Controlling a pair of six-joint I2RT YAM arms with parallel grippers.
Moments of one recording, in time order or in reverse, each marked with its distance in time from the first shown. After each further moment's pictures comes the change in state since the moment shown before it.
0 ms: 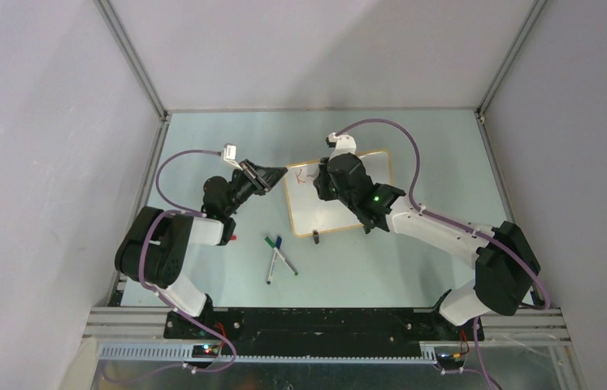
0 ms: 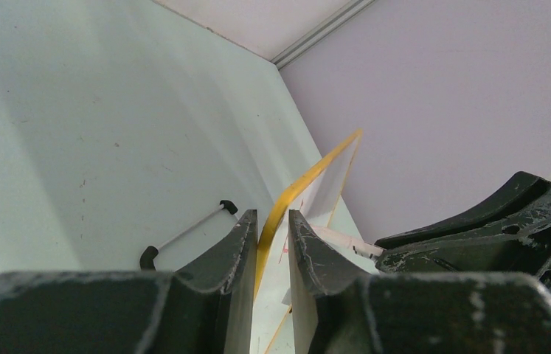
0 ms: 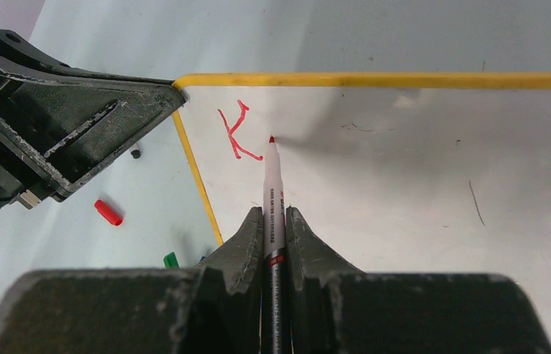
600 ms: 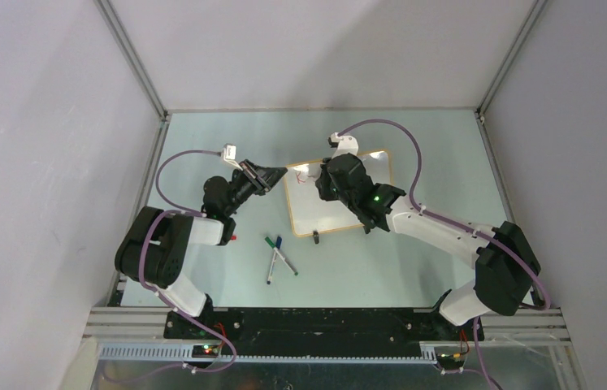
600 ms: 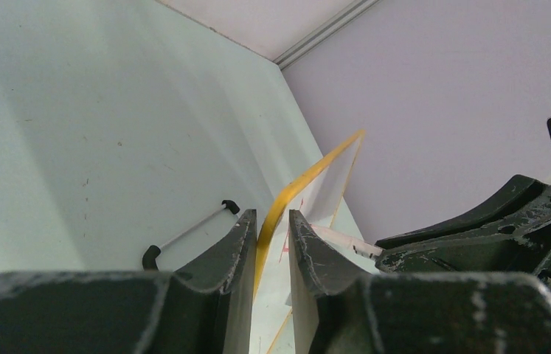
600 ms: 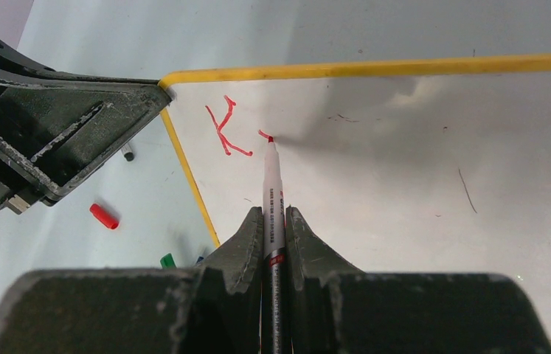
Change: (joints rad) left arm 0.000 0.000 0.000 -0.006 -0.005 0.000; right arm -0.003 0.000 0.000 -0.023 0.021 0.033
